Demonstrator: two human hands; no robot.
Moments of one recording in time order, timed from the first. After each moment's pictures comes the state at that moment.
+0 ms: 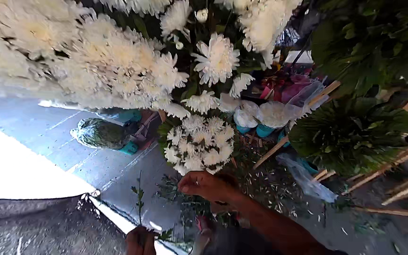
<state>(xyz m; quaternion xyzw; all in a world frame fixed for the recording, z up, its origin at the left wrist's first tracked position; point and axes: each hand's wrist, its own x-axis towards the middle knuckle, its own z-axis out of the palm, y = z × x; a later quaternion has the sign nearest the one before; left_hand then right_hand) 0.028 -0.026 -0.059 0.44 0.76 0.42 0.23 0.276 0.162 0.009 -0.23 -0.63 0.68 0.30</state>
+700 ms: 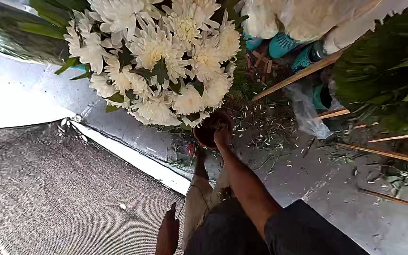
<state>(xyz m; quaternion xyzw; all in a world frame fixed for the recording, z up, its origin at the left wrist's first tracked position) 0.110 -0.134 -0.208 0.32 0.81 -0.15 0.47 0.321 0.154 -0.400 -0.80 -0.34 0.50 0.03</state>
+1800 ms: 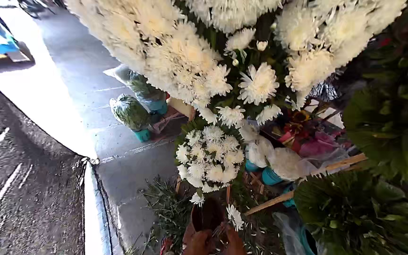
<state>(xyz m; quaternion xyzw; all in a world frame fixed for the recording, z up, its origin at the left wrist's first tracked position) 0.215 0.014 -0.117 0.57 0.58 0.20 0.54 0.393 0.037 -0.140 -0.55 -0.28 0.70 0.37</state>
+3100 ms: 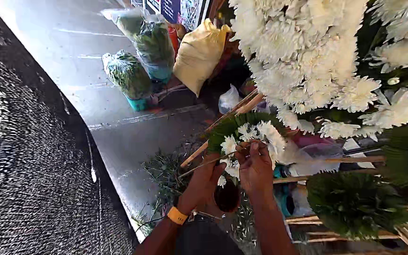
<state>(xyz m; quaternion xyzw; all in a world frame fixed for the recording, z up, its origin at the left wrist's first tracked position) -0.073 0.098 -0.015 0.56 0.50 0.53 0.40 0.057 0.146 0.072 -0.35 -0.41 0.60 0.60</state>
